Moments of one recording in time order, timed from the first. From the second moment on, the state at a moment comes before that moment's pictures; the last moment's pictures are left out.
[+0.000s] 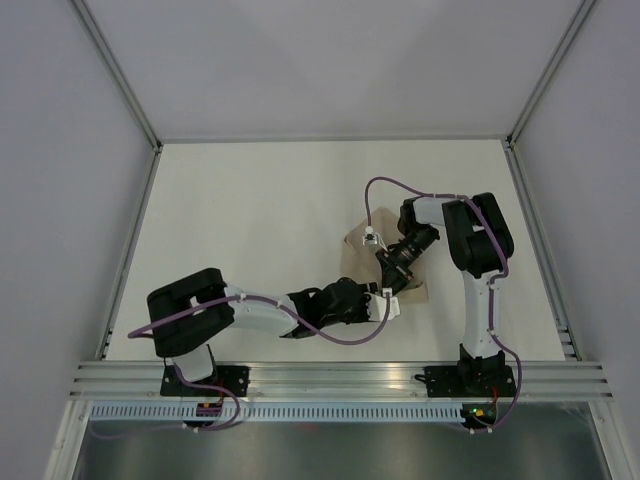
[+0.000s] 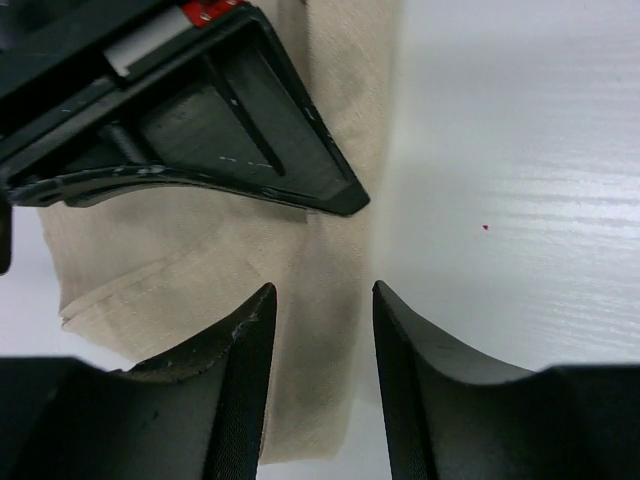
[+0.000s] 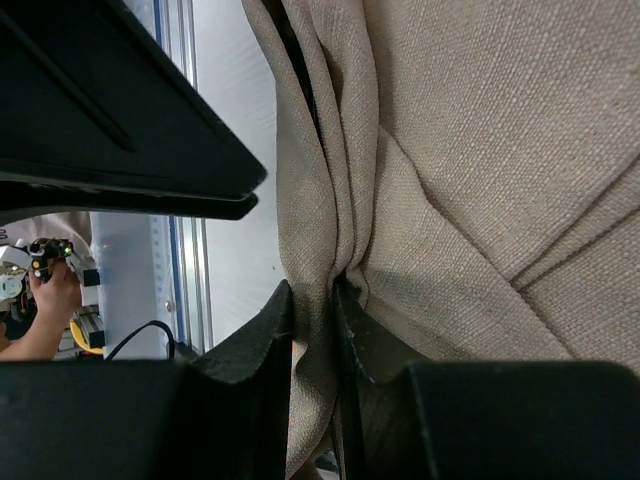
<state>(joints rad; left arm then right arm) -1.20 1.69 0.73 0.43 -0.10 0.46 0.26 2.21 1.33 -1.32 -0.95 -1.22</state>
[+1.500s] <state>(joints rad) -1.17 1.97 1.22 -0.13 0.08 0.49 0.13 1.89 1.26 -0.75 -0.67 -0.74</state>
